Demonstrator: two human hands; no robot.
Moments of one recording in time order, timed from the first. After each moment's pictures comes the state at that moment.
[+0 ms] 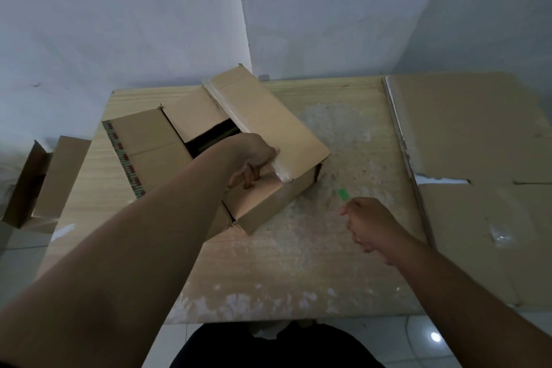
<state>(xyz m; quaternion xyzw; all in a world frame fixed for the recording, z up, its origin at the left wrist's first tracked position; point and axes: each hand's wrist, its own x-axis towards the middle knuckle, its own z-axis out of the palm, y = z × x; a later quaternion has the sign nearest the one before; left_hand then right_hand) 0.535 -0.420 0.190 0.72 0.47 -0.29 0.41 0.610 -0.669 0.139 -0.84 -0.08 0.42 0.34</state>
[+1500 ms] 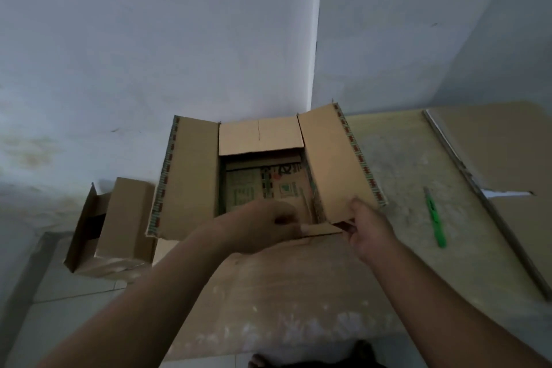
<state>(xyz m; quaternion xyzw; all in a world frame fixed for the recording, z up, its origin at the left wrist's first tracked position) 0.302 -0.355 0.236 0.91 0.17 -0.19 0.33 0.461 -0.508 0.147 -0.57 0.21 0.35 0.71</state>
